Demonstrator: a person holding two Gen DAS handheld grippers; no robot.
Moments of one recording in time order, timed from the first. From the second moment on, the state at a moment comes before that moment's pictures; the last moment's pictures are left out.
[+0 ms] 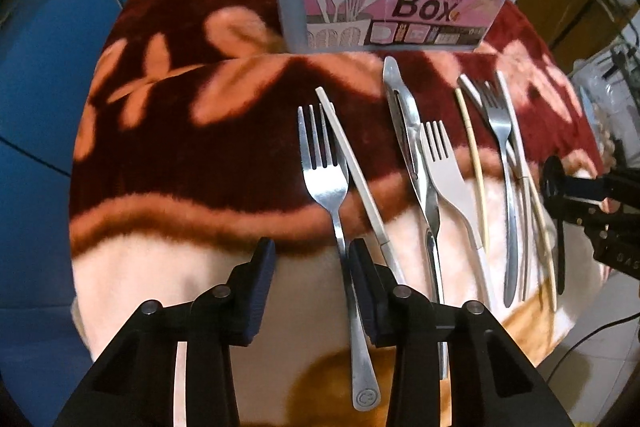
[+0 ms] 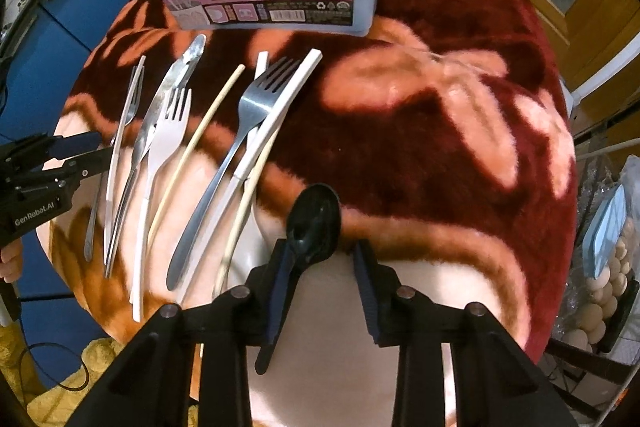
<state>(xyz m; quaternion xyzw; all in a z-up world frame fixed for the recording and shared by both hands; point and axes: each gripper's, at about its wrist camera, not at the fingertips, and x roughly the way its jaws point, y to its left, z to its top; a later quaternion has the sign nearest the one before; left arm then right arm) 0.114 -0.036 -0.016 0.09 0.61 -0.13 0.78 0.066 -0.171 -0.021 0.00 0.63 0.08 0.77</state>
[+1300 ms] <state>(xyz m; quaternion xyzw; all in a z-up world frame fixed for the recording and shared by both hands) 0.100 0.025 0.061 -0.05 0.38 -0.14 0.91 0.033 -0.182 0.039 0.13 0.38 0.14 0.91</state>
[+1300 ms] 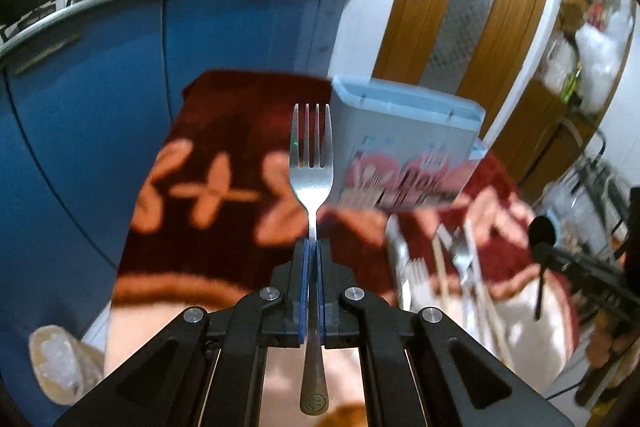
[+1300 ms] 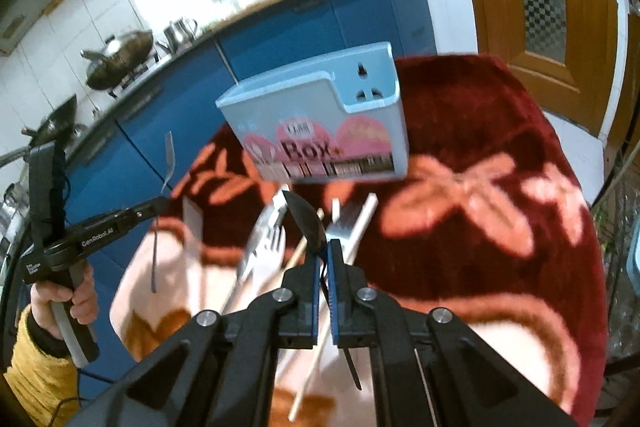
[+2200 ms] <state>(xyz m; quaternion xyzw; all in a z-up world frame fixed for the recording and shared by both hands) 0.179 -0.046 0.137 -0.04 0.17 -0.15 0.97 0.138 -0.193 0.094 0.16 0.18 0.12 0.96</state>
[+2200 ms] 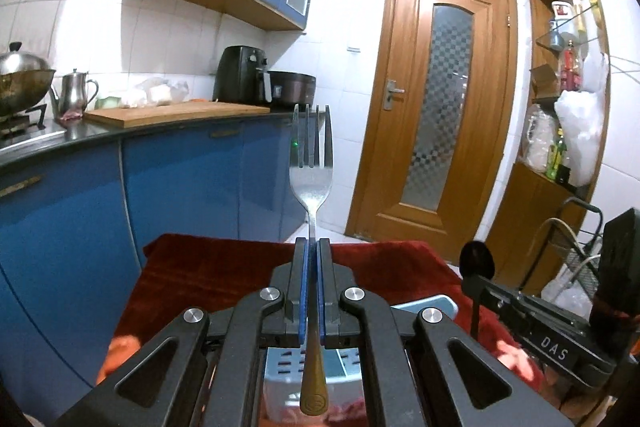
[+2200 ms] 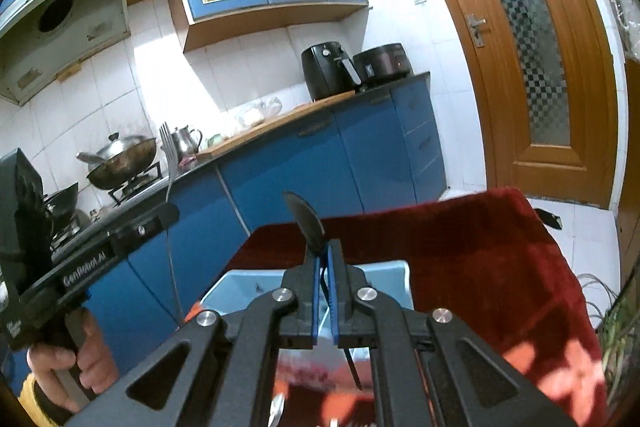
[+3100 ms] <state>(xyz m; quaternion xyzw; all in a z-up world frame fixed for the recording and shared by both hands) 0.216 -0.057 0.103 -0.10 0.11 -0.13 0.98 0.185 -0.190 0.062 0.14 0.16 0.11 0.97</state>
